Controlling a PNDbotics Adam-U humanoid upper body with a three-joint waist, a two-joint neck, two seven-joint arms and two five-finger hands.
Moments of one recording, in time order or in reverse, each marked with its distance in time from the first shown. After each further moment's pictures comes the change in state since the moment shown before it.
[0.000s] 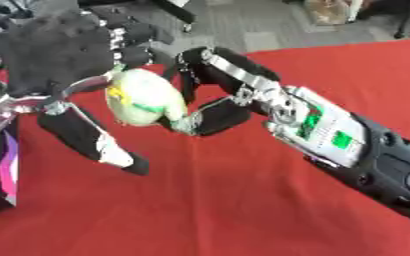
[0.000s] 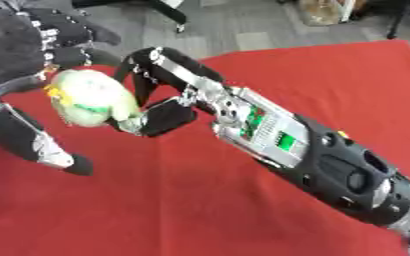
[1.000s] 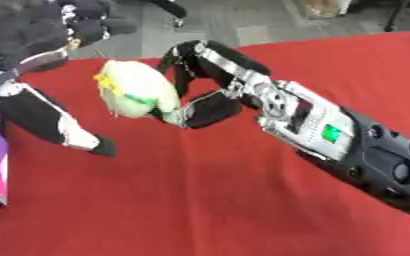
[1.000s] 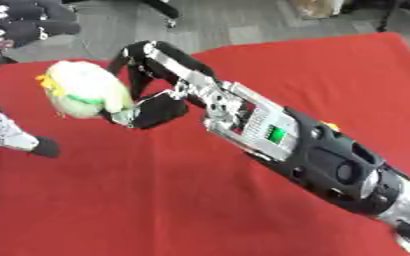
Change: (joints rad) left arm -0.006 0.042 0.036 -0.002 0.045 0.091 -0.065; right arm 0.011 0.000 -0.004 0.000 0.007 0.021 -0.024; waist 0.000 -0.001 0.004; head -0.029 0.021
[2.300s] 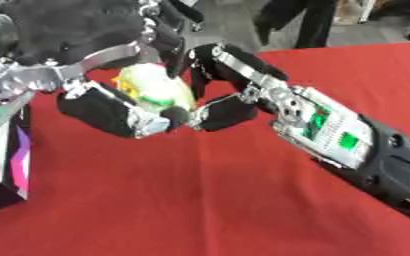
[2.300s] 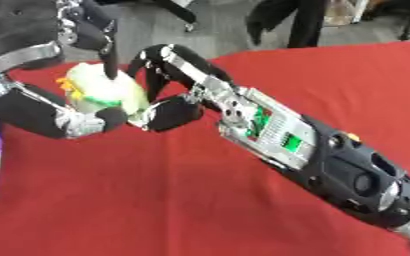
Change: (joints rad) left arm -0.050 -0.045 -0.009 -0.101 0.189 -0.002 -0.089; right arm 0.003 0.000 0.002 0.000 0.017 0.034 -0.042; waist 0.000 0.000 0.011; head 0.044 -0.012
